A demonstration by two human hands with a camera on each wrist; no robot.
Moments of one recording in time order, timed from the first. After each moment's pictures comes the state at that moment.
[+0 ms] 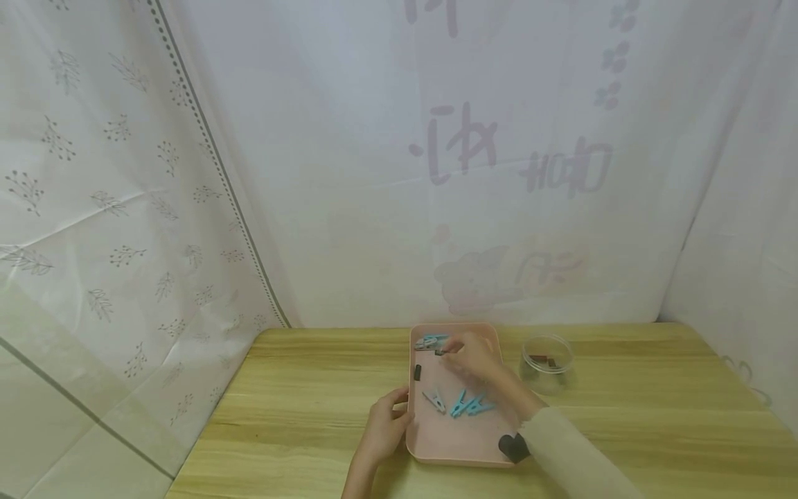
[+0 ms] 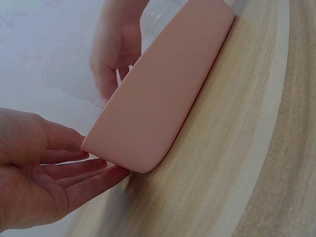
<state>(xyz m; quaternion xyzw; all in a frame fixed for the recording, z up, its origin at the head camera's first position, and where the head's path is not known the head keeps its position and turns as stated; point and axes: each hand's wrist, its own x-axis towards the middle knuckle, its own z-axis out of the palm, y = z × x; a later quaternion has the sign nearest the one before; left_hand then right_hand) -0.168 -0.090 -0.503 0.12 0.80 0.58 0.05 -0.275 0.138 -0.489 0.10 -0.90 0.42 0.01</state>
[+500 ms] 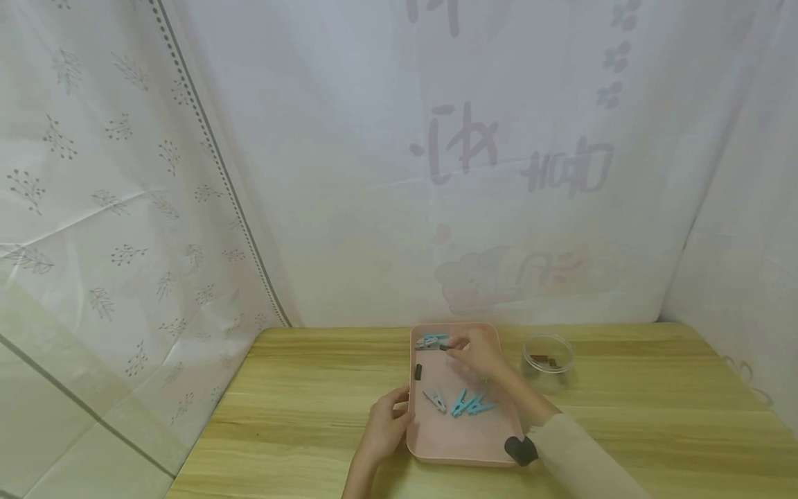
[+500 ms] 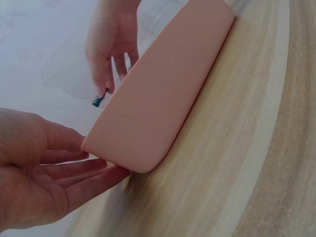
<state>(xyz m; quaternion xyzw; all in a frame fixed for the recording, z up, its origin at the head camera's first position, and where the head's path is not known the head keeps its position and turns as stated) -0.169 -0.091 -0.505 0.12 0.80 0.58 0.05 -0.274 0.146 -0.484 0.16 -0.89 0.41 0.09</state>
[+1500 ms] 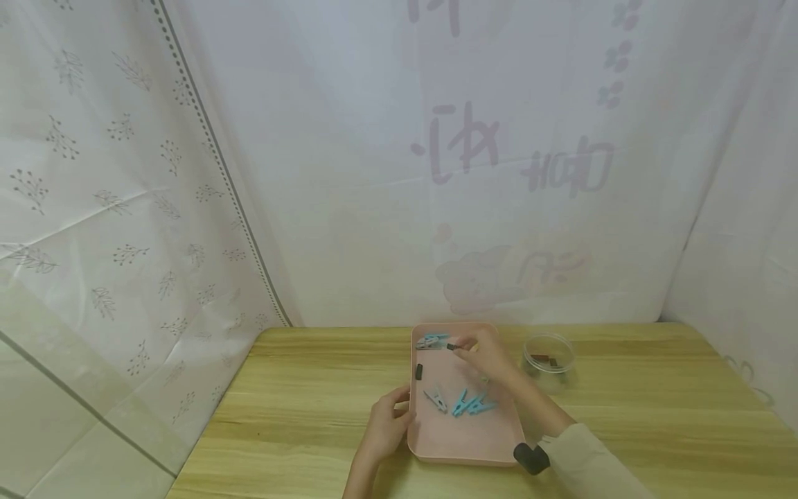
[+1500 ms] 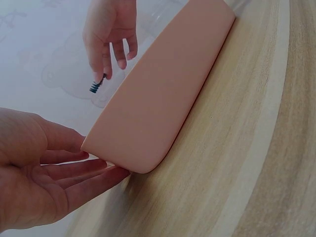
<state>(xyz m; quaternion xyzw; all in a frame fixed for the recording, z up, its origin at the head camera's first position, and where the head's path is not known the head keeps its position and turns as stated) -0.168 -0.090 -0.505 0.12 0.80 0.58 0.05 -0.253 0.153 -0.466 0.13 -0.89 0.43 0.05</state>
